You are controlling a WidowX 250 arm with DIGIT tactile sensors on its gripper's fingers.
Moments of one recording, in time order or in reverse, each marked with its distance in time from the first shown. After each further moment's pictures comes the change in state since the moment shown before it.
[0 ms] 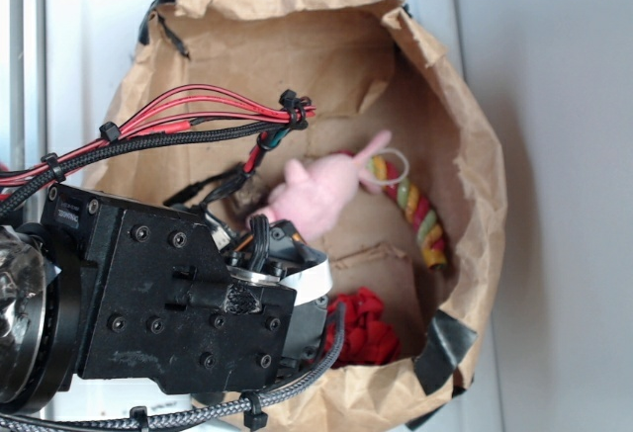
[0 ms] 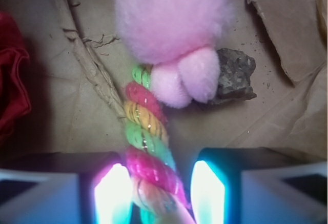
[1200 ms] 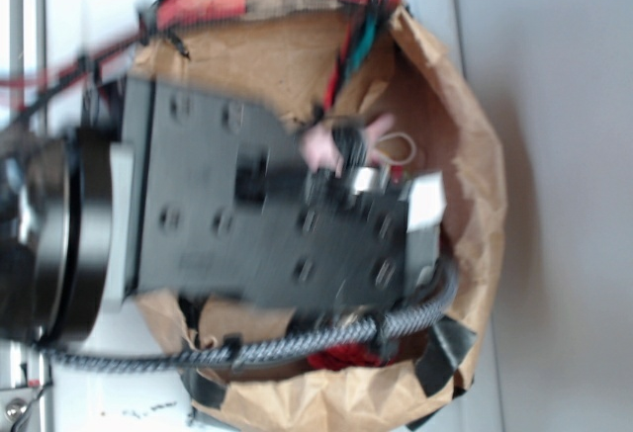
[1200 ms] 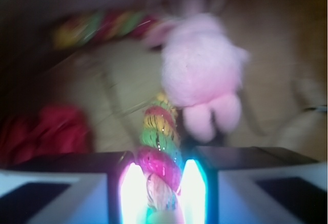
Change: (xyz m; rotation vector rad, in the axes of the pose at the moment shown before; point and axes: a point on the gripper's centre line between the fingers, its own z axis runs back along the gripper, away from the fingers) arm 0.065 0.021 0.055 -0.012 0.002 0.046
